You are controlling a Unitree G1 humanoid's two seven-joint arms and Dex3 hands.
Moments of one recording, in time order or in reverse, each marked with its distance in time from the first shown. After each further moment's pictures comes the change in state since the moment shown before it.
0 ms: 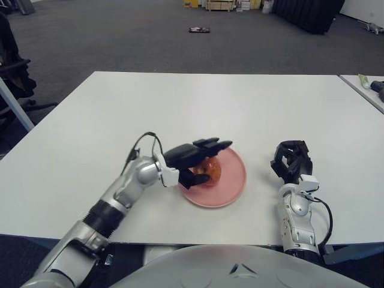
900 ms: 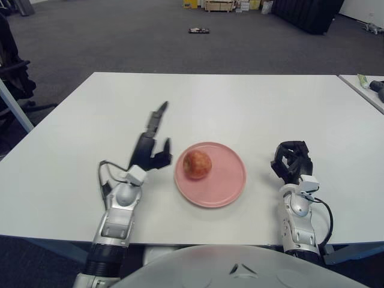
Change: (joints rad) left arm 0.311 -0.348 0.418 -0.010 -0.193 0.009 0.531; right arm 0.003 -0.001 -0.002 -0.001 -0.003 0.004 -0.001
